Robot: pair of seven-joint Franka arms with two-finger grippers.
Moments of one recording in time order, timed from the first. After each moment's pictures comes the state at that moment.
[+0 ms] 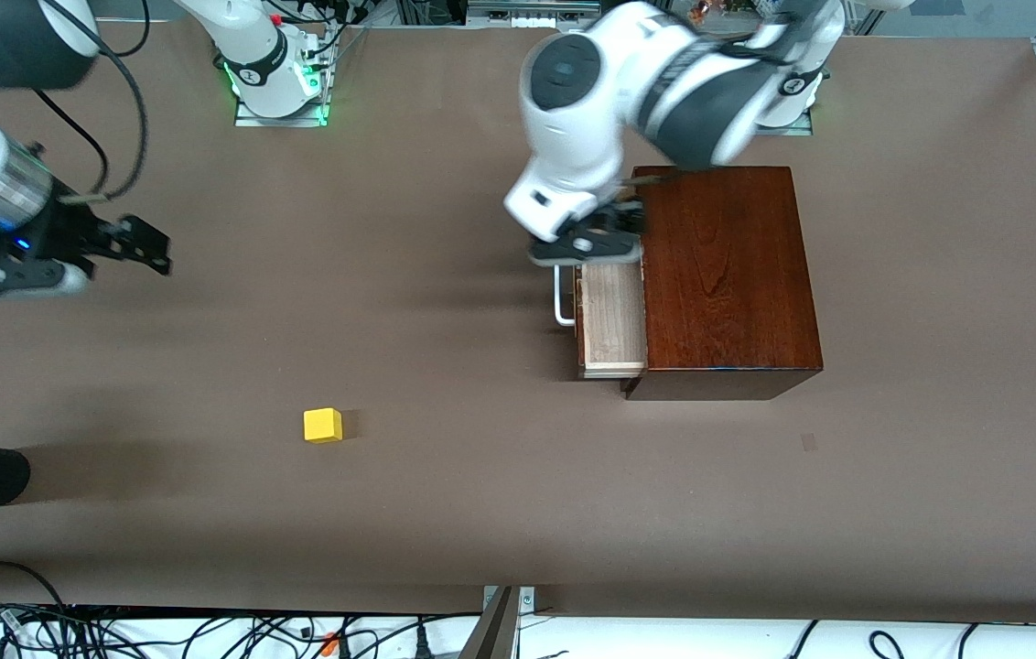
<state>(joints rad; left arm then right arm) -0.43 0.41 -0.32 -1.39 0.19 1.62 -0.75 0.13 0.13 -0.01 -1.61 0.03 1.76 0.04</state>
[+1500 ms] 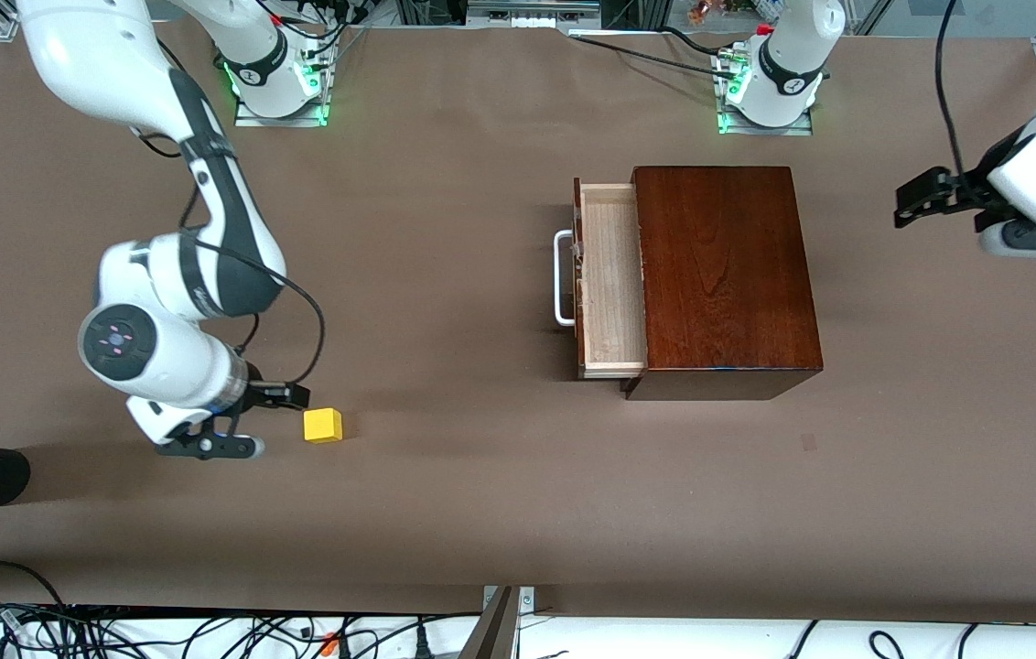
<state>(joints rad) 0.01 0.01 -0.05 -1.59 0.00 1.51 -0.02 0.25 0.70 -0.02 -1.32 -0.01 2.02 0.27</state>
